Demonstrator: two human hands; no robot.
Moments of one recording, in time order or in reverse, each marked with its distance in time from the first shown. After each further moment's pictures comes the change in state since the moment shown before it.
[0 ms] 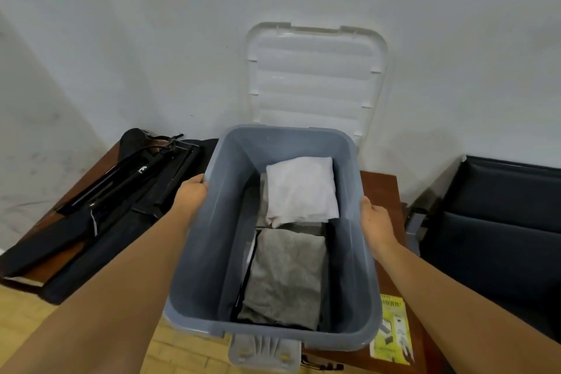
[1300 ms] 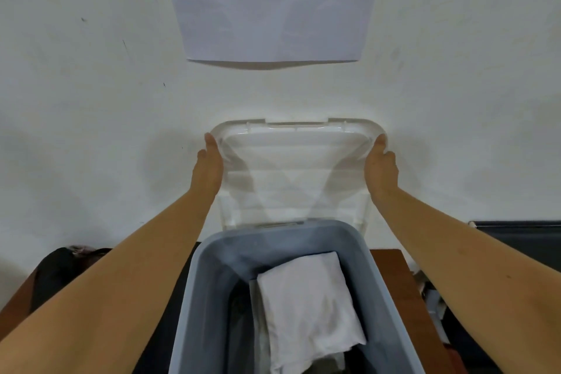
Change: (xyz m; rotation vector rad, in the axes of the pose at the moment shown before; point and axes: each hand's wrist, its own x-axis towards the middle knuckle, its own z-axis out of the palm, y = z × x) left_hand 0.233 0.279 0.065 -0.217 -0.051 0.219; right_hand 0.231 -0.269 0.011 0.190 0.406 -0.067
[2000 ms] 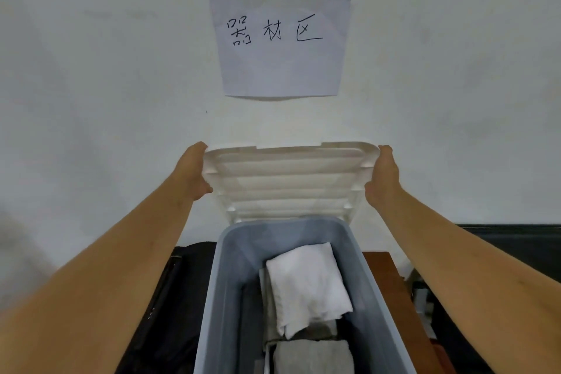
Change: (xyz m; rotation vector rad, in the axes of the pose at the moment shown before) left_hand -0.126 0.047 -0.114 -0.482 -0.124 -0.113; right_hand -0.118 -0.032 -0.088 0.628 -0.187 0.091
